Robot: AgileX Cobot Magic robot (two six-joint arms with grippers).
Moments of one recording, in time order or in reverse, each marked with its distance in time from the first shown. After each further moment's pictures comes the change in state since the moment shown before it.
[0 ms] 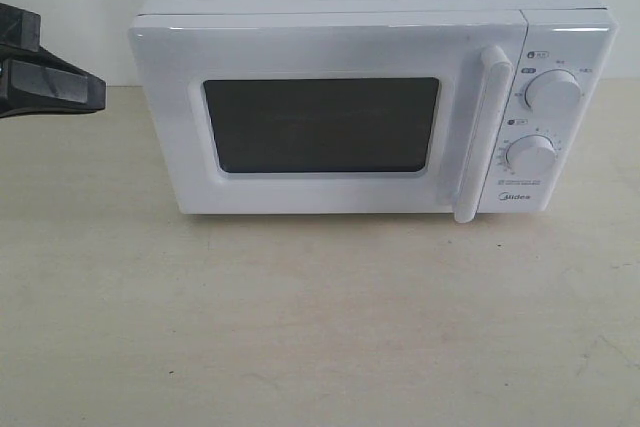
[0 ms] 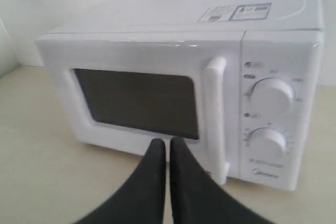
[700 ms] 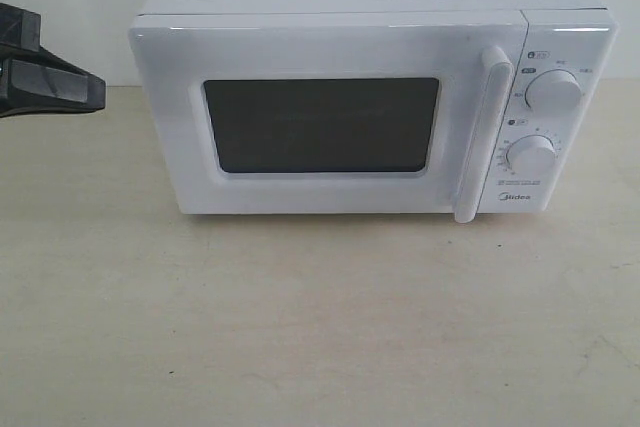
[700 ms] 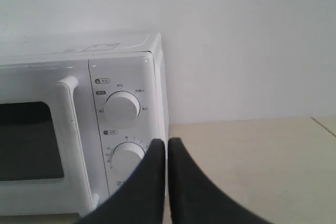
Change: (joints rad) left arm 0.000 0.000 0.000 0.000 -0.003 0.000; right arm -0.230 -0.374 0.372 -0.094 -0.307 0.018
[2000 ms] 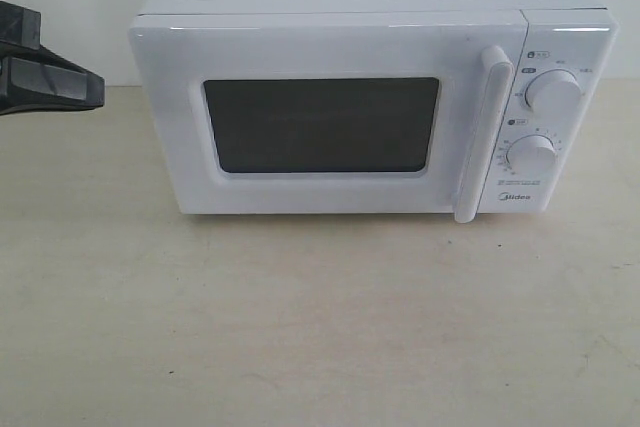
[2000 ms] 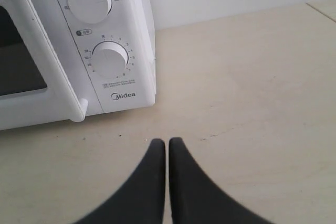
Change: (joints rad) left arm 0.000 0.000 0.000 0.000 -0.011 0.000; right arm 0.000 -0.002 0.005 -0.654 0.319 0.750
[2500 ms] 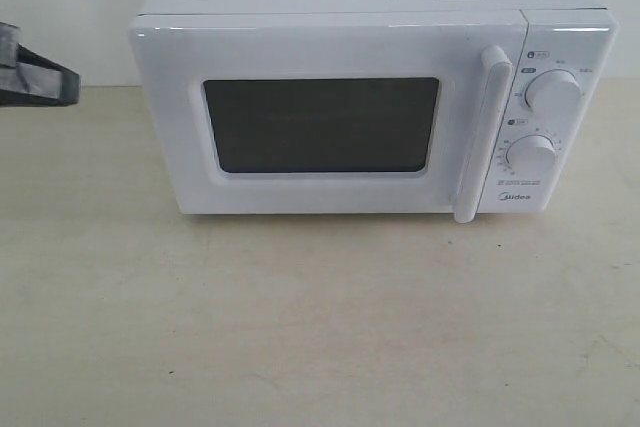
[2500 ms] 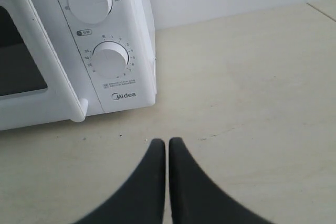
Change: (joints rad) left arm 0.000 -0.082 0.001 0.115 -0.019 0.016; right arm 0.000 0.000 0.000 0.002 0.000 0.000
